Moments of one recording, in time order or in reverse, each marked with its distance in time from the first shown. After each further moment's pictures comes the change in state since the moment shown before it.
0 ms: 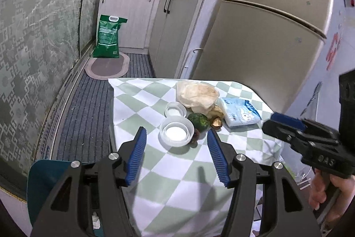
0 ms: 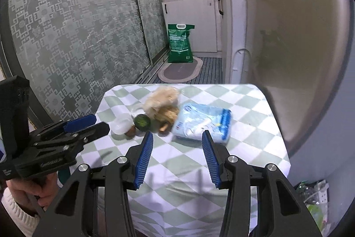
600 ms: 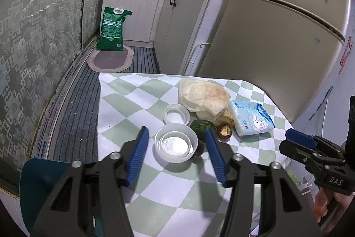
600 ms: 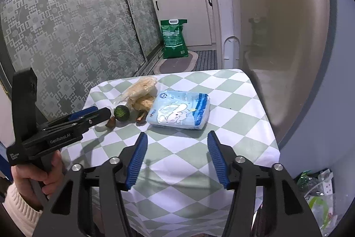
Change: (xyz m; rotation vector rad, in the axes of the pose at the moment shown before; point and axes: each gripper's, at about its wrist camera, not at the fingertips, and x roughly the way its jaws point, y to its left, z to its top) left arm 0.036 -0.003 0.008 -0.028 0.041 0.032; right arm 0.004 -0.031 -0.015 0.051 0.022 -0.003
